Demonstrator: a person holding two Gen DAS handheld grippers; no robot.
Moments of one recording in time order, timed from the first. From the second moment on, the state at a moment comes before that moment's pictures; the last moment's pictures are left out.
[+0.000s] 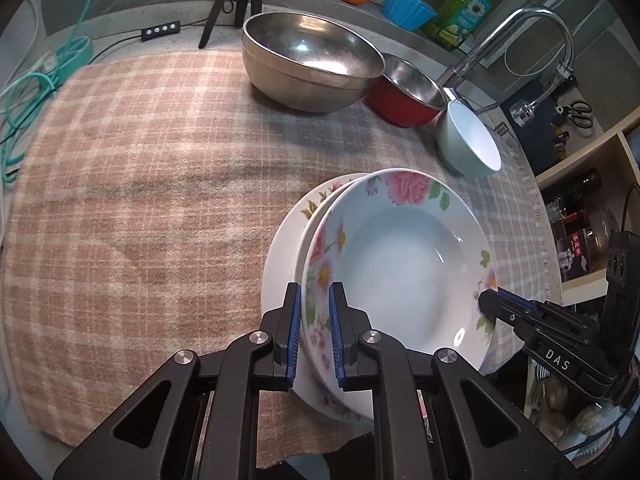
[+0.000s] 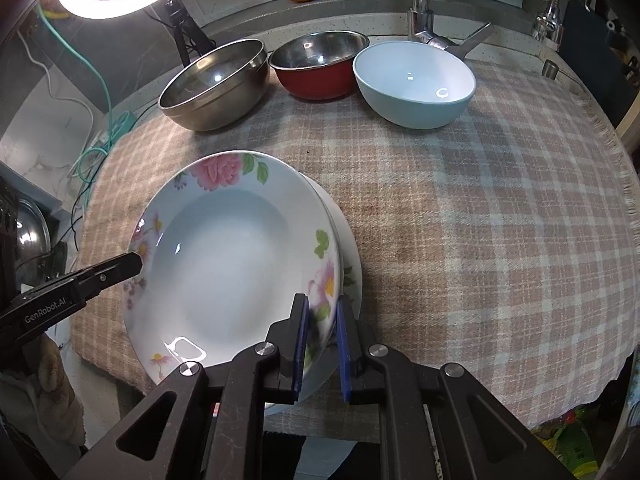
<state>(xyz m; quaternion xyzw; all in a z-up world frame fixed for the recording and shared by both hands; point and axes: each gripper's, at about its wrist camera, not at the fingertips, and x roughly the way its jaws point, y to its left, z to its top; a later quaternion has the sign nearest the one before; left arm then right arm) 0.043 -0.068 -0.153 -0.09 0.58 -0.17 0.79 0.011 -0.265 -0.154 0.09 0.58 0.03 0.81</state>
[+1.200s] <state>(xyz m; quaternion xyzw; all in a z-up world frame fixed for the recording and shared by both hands) 0.043 -0.062 -0.147 -0.08 0.57 -0.18 0.80 0.014 -0.252 -0.154 0.04 0.59 0.04 0.81</state>
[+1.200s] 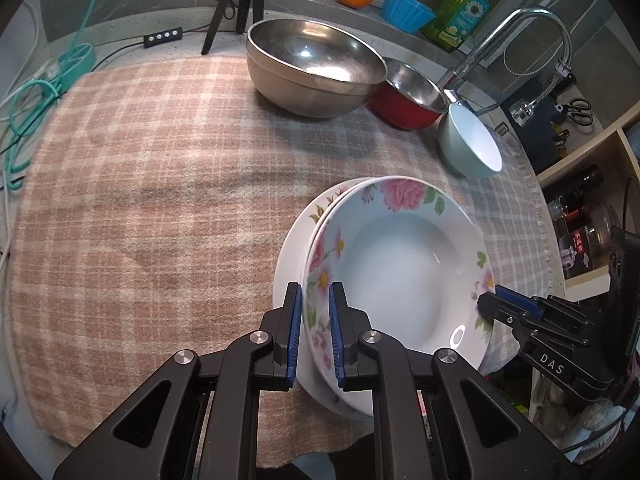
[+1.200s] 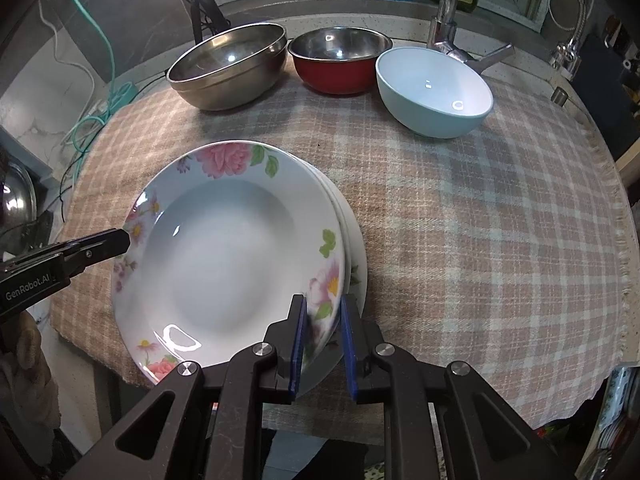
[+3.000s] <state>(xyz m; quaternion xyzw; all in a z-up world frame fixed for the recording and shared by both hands) 0.177 0.026 -0.092 -0.08 0.51 -0.14 0.85 0.145 -0.220 -0.088 0.18 0.50 0.07 0.85</state>
